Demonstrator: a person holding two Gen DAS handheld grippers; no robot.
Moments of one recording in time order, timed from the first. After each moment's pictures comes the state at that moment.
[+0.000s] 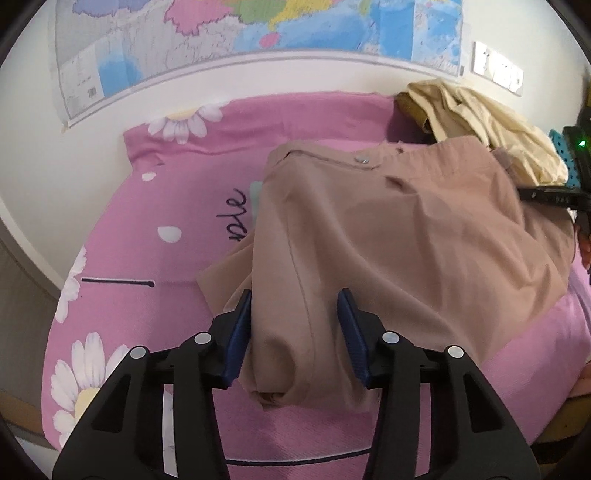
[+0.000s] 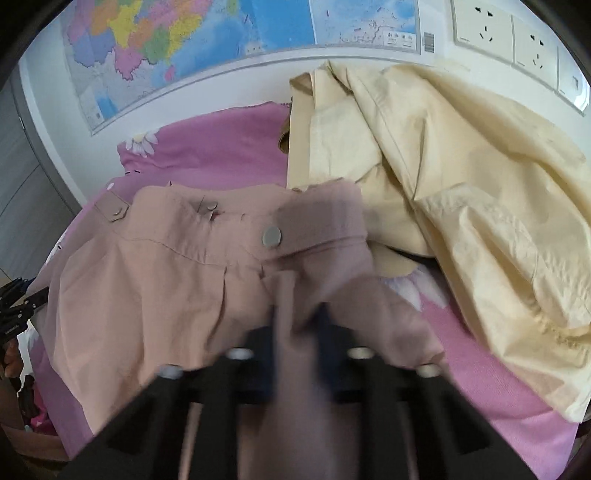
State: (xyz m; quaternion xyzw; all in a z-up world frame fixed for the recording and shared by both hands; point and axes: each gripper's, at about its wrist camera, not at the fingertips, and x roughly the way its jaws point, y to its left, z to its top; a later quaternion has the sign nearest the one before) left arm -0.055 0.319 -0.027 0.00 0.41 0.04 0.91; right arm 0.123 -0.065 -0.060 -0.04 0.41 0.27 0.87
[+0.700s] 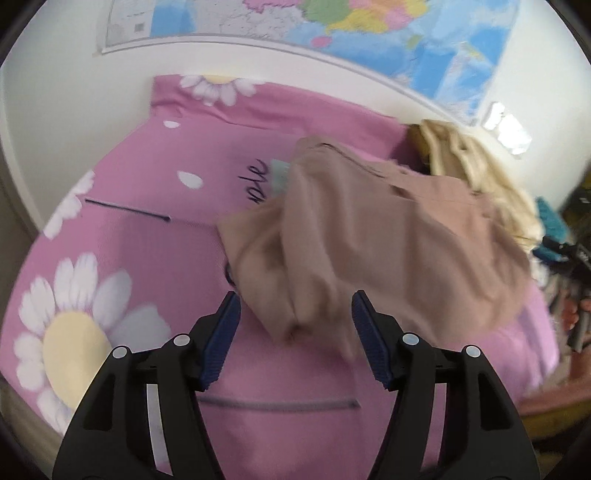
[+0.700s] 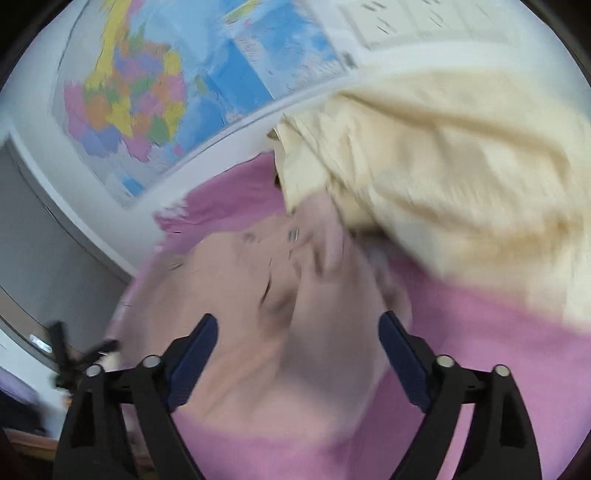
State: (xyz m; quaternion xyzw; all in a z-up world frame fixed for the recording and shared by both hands) left arm -0.113 0.355 -0.021 -0.15 0.40 0.01 0.91; right arm 0.069 -0.177 -0.032 0.17 0.43 0.31 0.83
